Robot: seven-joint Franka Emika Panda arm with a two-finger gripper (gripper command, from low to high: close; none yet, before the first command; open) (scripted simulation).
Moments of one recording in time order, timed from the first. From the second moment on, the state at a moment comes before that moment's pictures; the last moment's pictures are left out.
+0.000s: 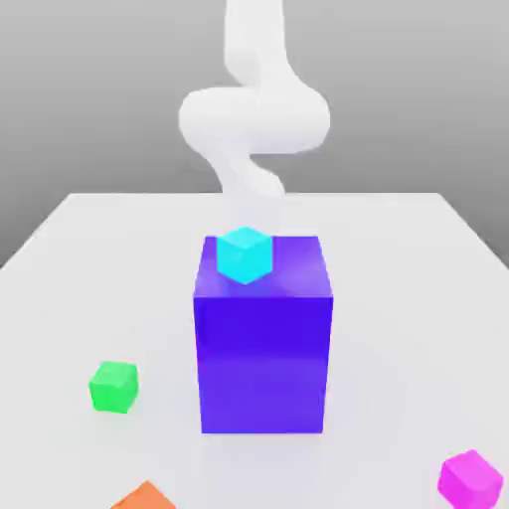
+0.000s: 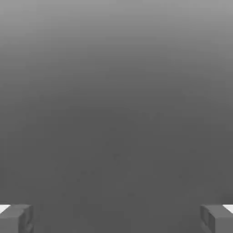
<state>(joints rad) -0.01 -0.71 0.04 -2.30 -0.03 2.32 0.82</state>
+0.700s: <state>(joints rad) 0.04 0.06 0.29 -2.26 -0.29 2.50 1.03</state>
